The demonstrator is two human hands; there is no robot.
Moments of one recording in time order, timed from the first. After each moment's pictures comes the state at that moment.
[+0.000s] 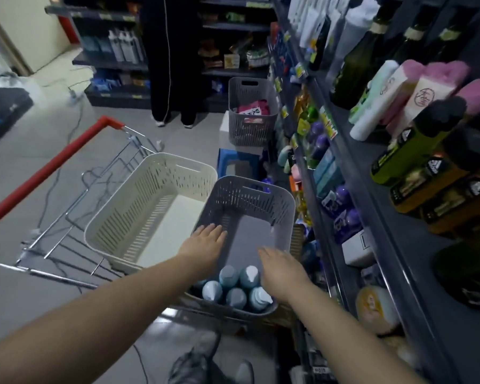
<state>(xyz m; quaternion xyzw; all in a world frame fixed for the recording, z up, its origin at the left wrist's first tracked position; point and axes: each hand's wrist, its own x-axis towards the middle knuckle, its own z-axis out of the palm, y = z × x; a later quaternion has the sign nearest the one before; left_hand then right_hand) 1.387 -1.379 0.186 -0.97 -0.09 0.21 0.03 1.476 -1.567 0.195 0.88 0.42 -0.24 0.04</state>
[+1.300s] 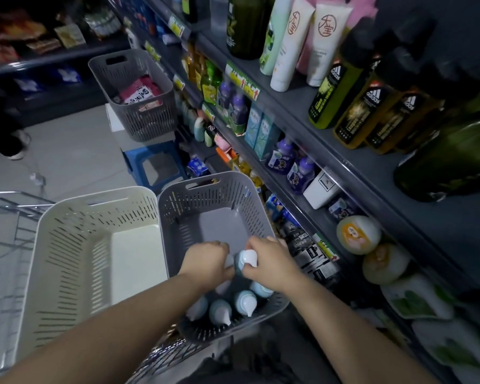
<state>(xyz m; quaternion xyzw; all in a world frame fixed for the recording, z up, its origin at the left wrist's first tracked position) 1.462 -1.345 0.126 -0.97 0.16 0.14 -0.07 1.461 -1.520 0.152 0.96 0.13 -0.17 -0.17</state>
